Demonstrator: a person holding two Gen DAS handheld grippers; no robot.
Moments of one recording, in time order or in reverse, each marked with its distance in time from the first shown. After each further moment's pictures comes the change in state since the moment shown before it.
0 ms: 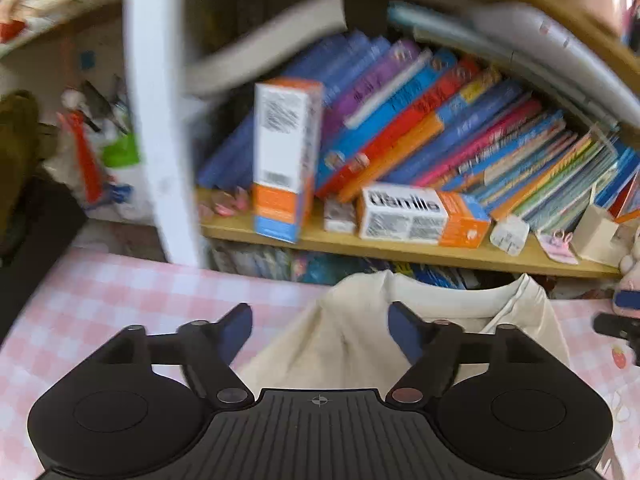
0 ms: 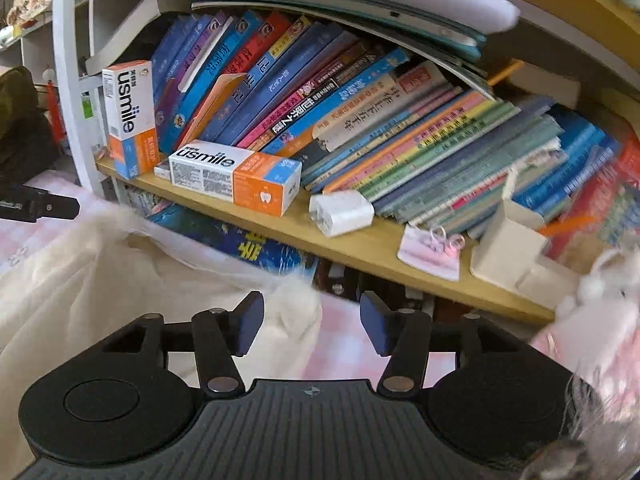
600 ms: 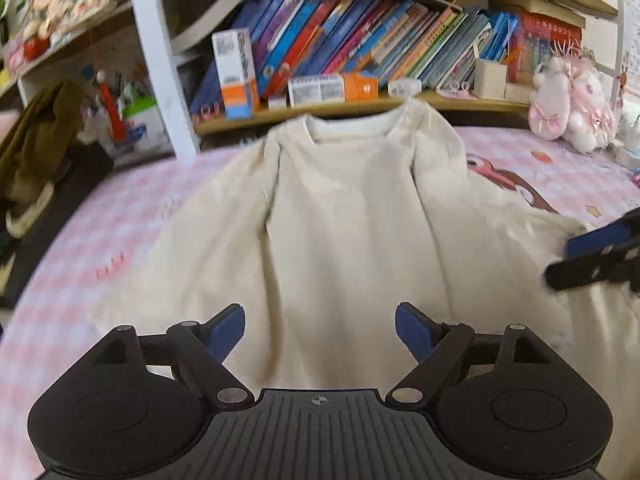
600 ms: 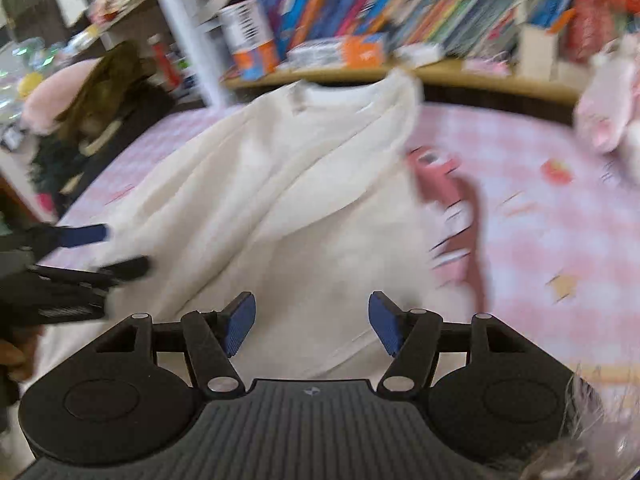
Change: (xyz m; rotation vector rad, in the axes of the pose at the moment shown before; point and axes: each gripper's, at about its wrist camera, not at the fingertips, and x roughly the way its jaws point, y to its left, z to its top) left arm -0.148 -0.070 -0.176 0.202 0.106 0.018; right arm -0.137 0.067 -0.154 0.178 0.180 0.332
